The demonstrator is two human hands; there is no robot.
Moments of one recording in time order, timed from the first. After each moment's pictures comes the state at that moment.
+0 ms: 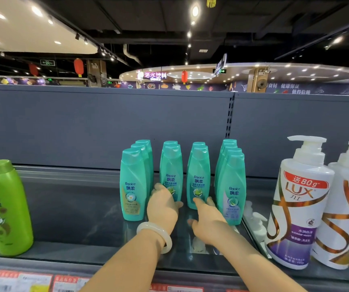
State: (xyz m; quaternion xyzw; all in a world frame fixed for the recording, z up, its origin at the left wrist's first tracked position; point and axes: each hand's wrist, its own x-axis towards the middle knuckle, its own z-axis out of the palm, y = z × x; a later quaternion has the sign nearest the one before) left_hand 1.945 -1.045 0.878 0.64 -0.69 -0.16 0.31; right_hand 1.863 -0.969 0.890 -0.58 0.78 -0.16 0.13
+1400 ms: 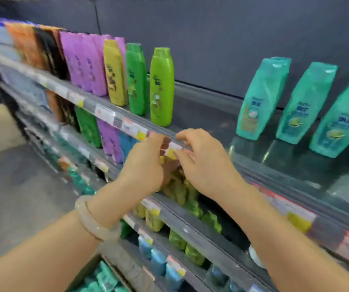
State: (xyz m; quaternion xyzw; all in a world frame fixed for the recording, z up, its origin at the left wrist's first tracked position) left_hand 2.178 -0.871 0.858 0.69 -0.61 -0.10 0.38; right_hand 2.051 -0.898 0.880 -0.86 0.40 -0.28 0.13
